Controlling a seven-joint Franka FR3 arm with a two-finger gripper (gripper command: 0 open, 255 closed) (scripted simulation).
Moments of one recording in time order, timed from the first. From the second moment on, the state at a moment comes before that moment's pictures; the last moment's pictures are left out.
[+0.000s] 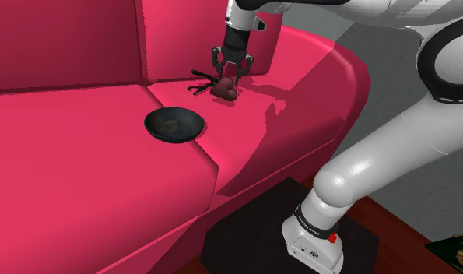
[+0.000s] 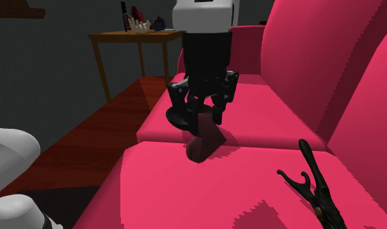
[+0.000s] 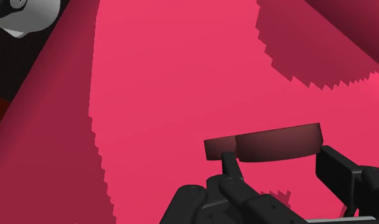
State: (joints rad) arm -0.18 -0.31 0.18 -2.00 0.05 1.71 1.01
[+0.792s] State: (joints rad) arm -0.08 -0.24 0.39 -1.89 0.08 1.69 1.31
